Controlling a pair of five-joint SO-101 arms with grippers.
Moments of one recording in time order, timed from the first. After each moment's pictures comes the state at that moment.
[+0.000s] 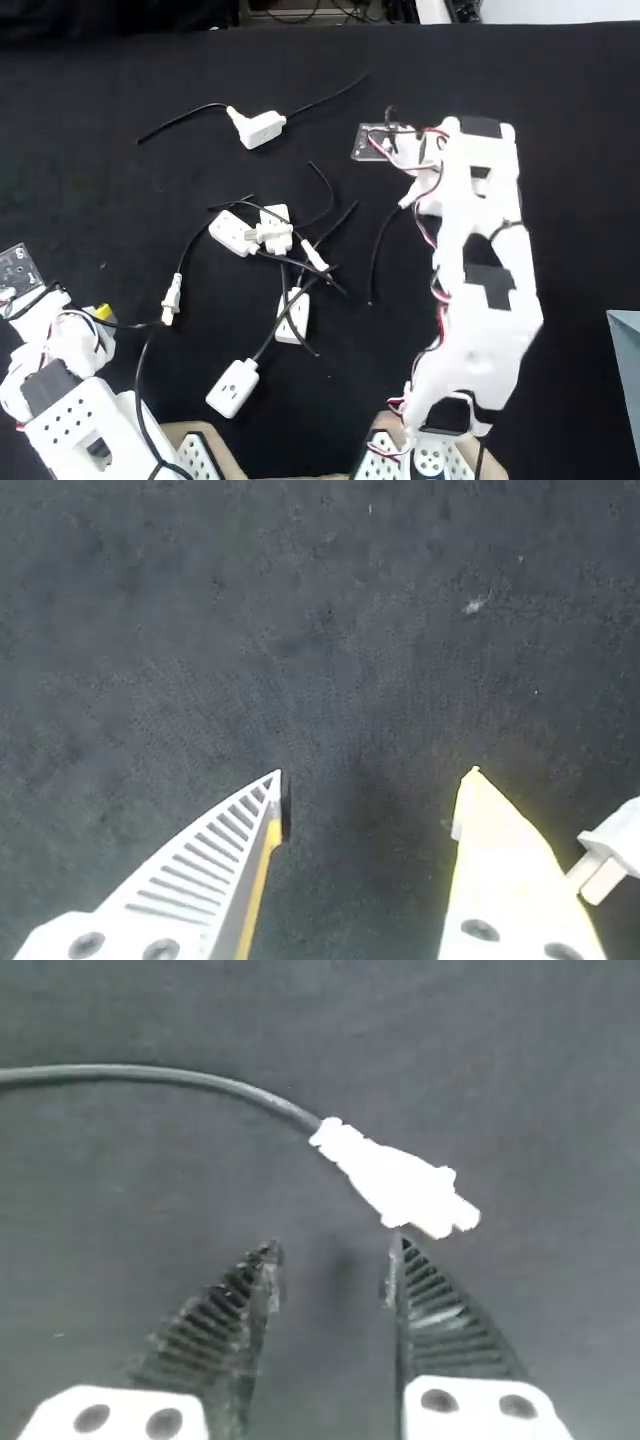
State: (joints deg) left arm -45.9 -78.5 80.7 61.8 -7.9; right arm 7.4 25.8 -9.2 72.7 84.0
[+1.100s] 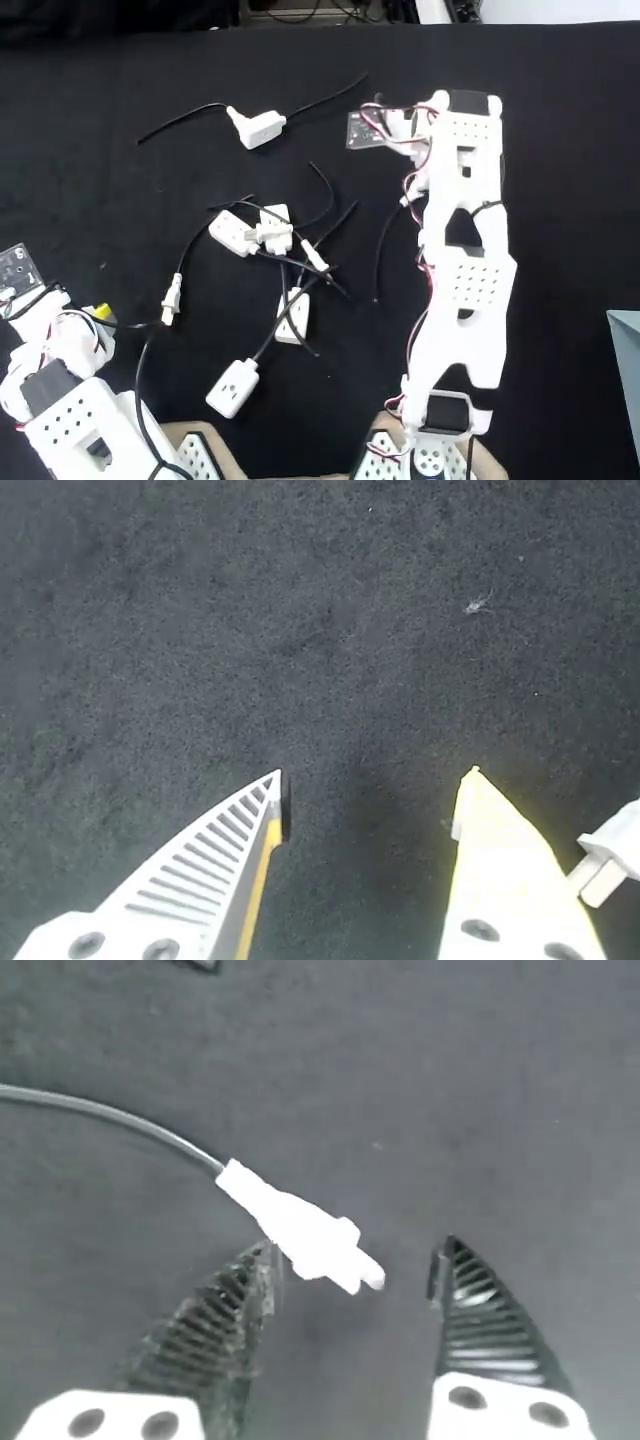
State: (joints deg) left arm -45.9 -78.5 80.7 61.6 -7.9; right arm 5.7 49.5 -45.8 84.7 91.7
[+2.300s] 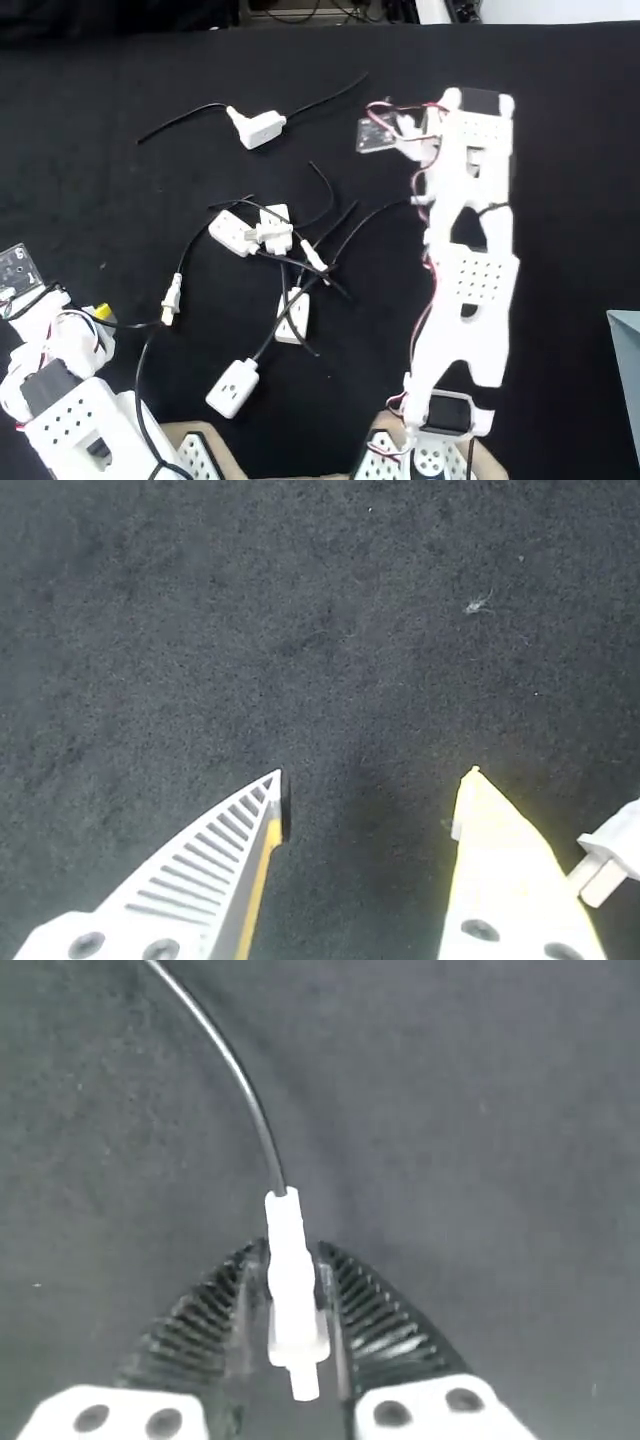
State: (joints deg) left arm -45.9 -78.5 80.7 61.6 -7.9; right arm 8.1 53.6 -54.7 98.3 91.5
